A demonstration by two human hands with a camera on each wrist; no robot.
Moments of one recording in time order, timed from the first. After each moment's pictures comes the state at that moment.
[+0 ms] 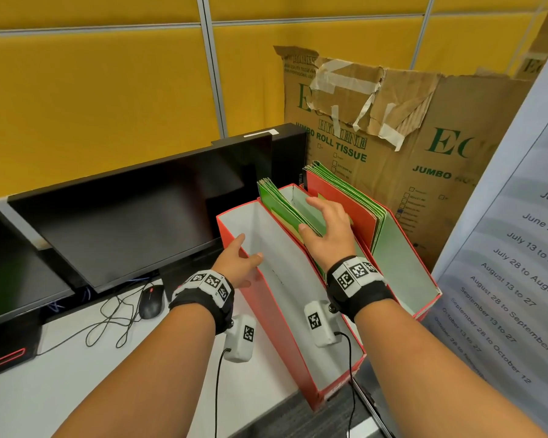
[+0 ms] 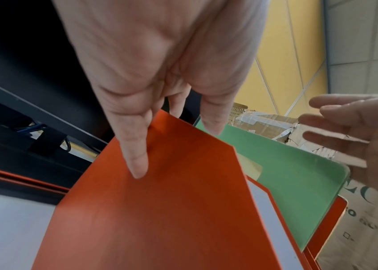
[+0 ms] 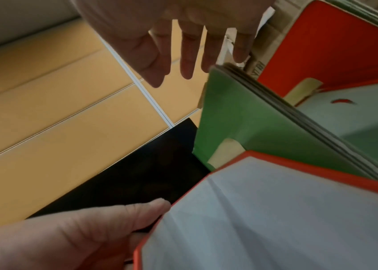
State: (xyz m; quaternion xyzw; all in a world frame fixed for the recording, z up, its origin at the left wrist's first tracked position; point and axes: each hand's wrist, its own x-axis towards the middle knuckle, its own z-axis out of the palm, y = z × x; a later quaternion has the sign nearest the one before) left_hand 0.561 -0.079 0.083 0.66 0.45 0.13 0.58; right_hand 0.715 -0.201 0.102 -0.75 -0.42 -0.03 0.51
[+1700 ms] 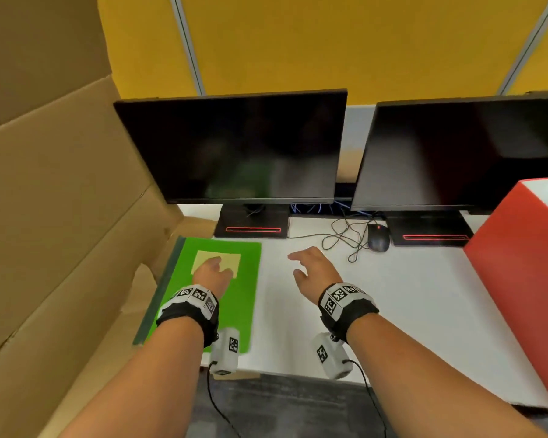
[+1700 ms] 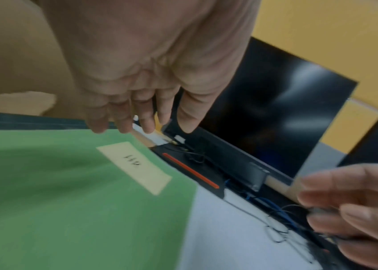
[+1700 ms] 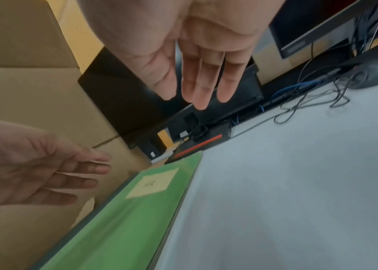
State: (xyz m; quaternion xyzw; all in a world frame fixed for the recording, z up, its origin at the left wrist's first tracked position) left_hand 0.012 0.001 -0.016 0.52 0.76 0.18 0.35; right_hand 0.243 -0.037 -0.021 -0.64 -0.68 0.26 0.24
